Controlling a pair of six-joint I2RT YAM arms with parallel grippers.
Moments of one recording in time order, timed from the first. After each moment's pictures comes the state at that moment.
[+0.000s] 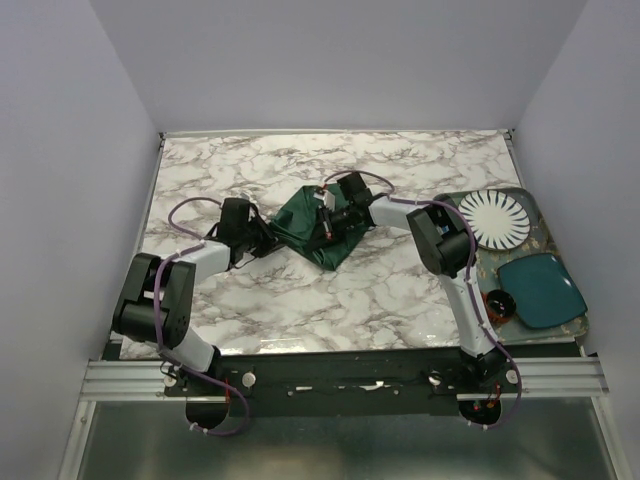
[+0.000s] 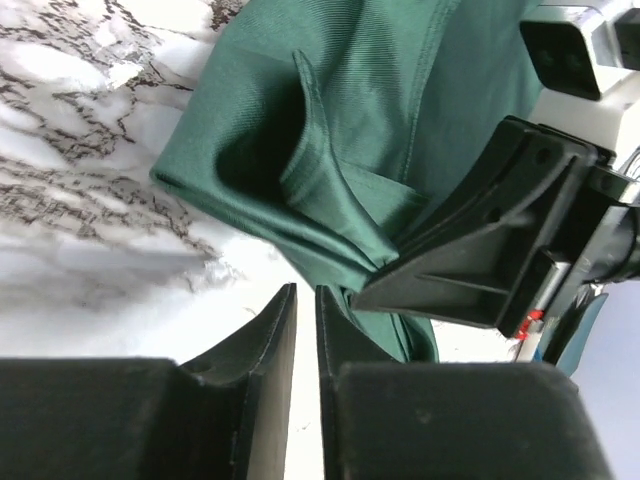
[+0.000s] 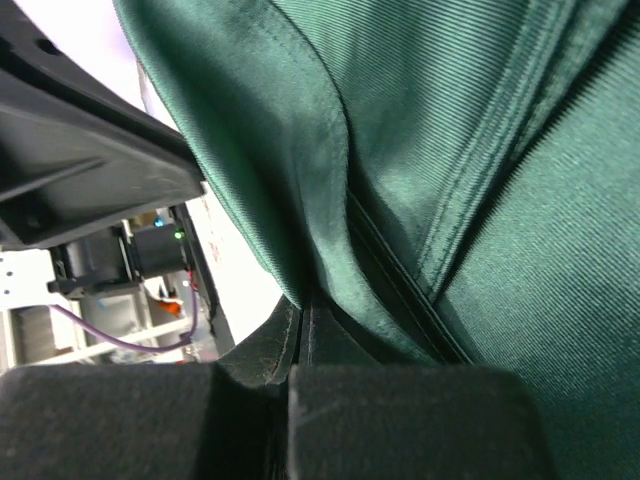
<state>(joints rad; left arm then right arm) -0.23 1.53 0.70 0.09 0.28 -0.87 0.55 2.36 1.60 -0.17 -0.99 0.48</state>
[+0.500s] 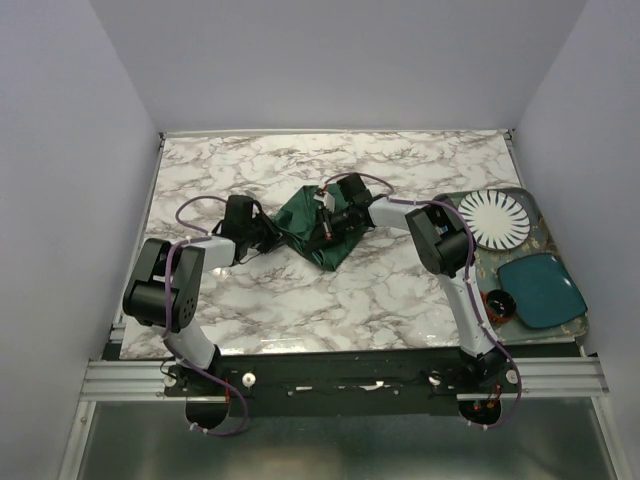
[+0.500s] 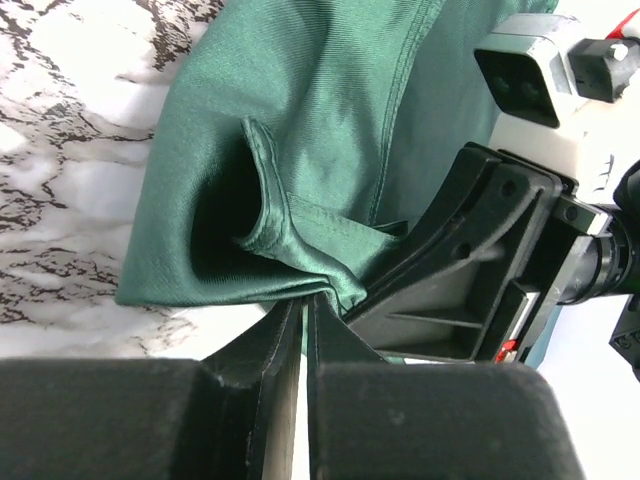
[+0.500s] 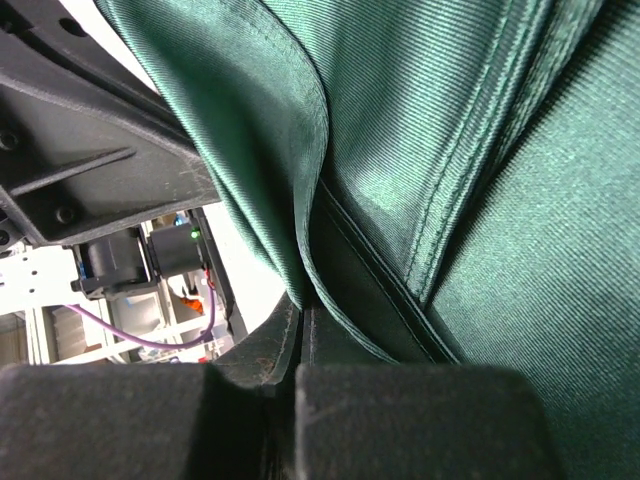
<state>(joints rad) -0.23 1.66 0.73 0.22 0.35 -0.93 0.55 2.38 1.60 -0.15 -1.01 0.54</state>
